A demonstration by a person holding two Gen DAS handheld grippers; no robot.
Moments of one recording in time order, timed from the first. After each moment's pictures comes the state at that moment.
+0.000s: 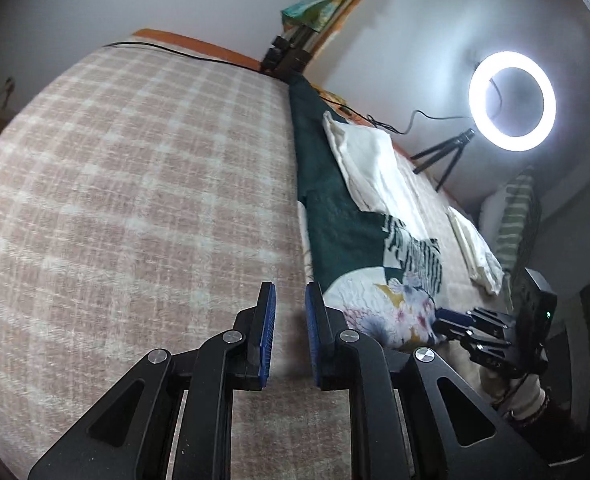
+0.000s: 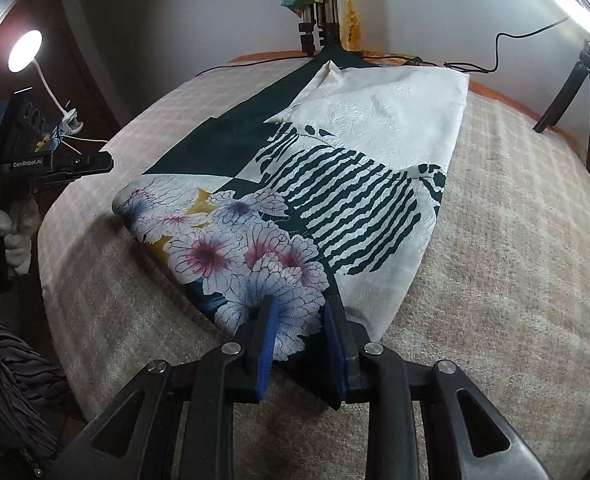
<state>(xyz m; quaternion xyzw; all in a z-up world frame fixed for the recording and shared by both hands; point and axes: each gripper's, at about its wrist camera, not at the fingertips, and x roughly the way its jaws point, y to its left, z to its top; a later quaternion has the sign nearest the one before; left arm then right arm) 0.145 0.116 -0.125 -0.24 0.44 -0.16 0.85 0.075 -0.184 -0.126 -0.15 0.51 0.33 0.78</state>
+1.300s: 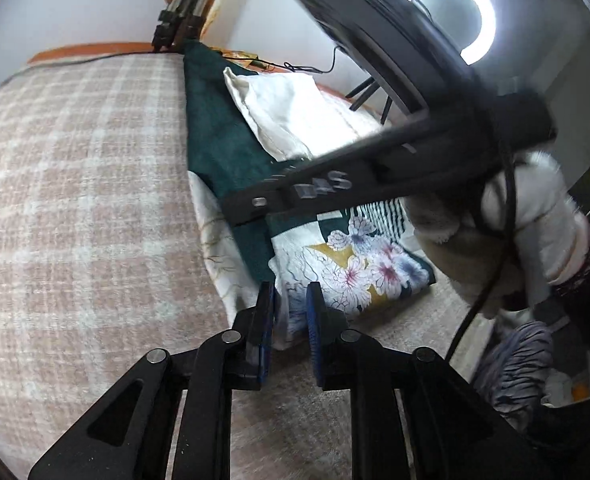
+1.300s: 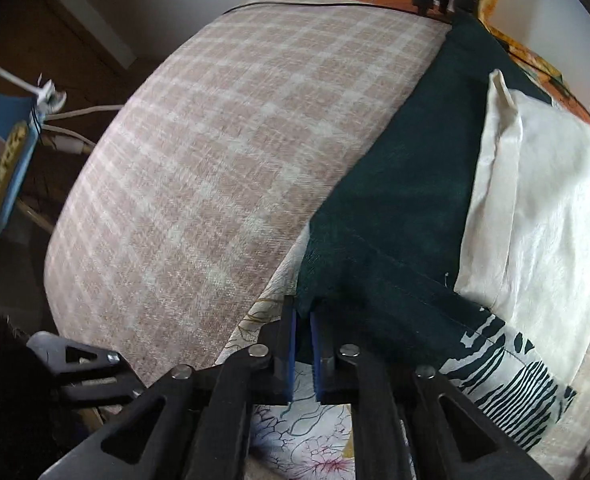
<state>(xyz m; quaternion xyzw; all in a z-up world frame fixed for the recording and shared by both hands) 0.157 0.064 -0.127 -0.16 0.45 -0.27 0.84 0.155 0.028 -0.157 -0.20 0.65 0.33 0.66</state>
